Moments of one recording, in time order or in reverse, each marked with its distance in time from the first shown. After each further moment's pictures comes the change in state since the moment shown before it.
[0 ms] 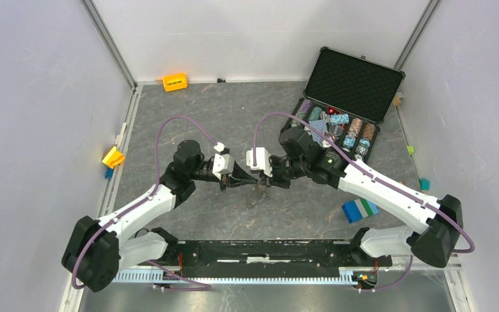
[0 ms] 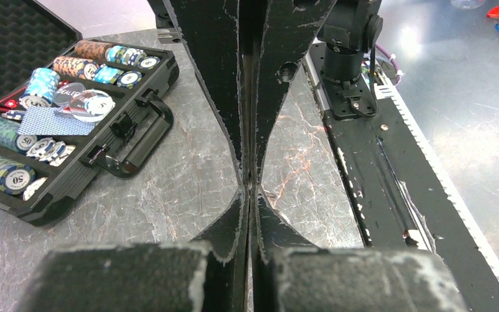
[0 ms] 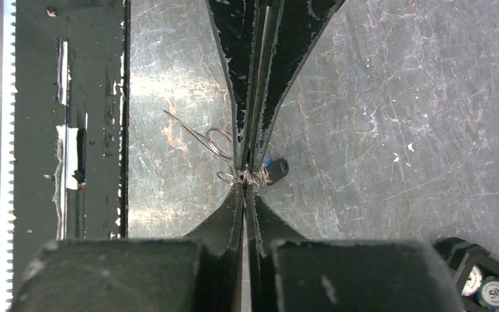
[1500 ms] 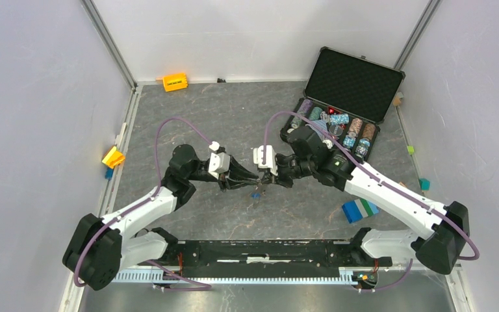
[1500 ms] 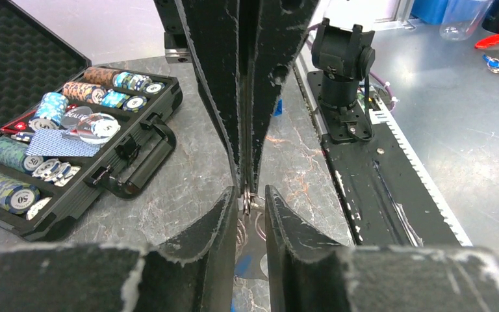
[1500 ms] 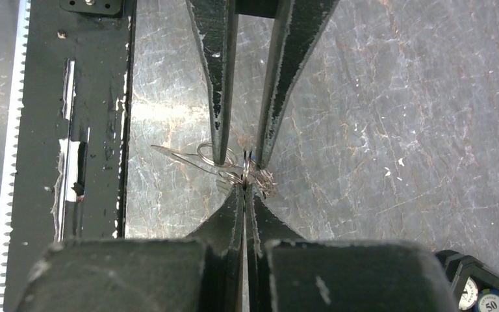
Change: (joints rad) left arm 0.003 0.011 -0.061 0.268 0.007 -0.178; right arm -0.045 -0.065 -0.070 0.093 -0.084 0.000
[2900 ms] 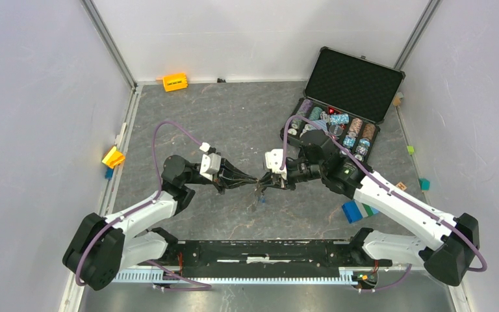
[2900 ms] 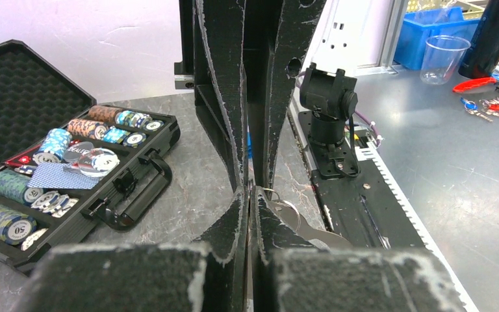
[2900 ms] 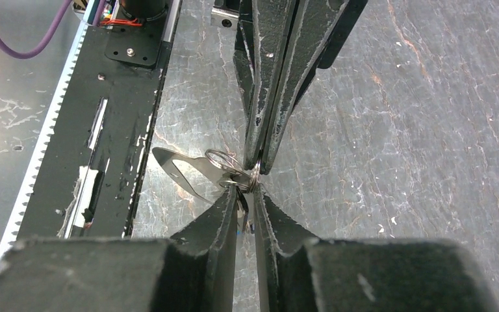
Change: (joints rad) left arm 0.000 0.000 -0.082 0.360 -0.016 -0.262; right arm -0.028 -0.101 -0.113 0.177 -0.175 -0.003
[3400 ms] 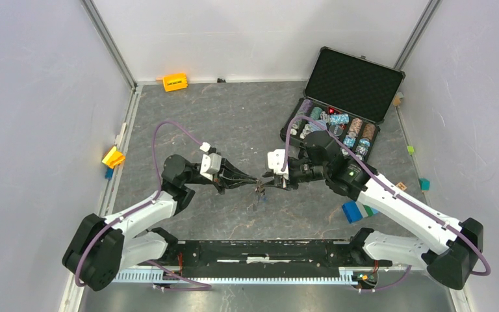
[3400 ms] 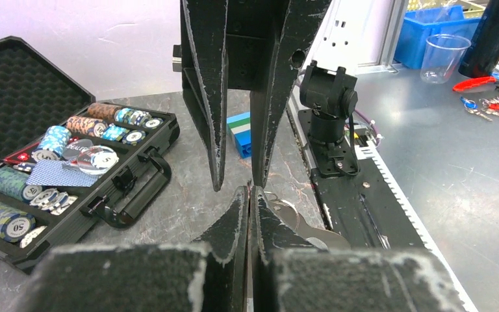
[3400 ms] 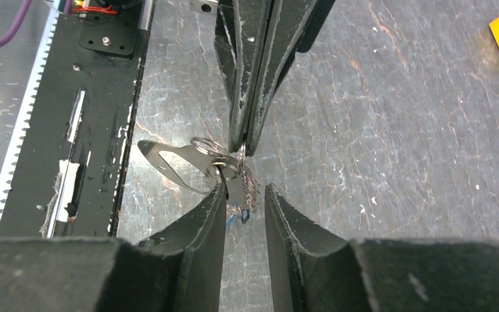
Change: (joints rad) left arm 0.000 -0.006 0.005 -0.032 0.000 0.010; right arm 0.000 -0.037 0.000 -0.035 0.086 -0.015
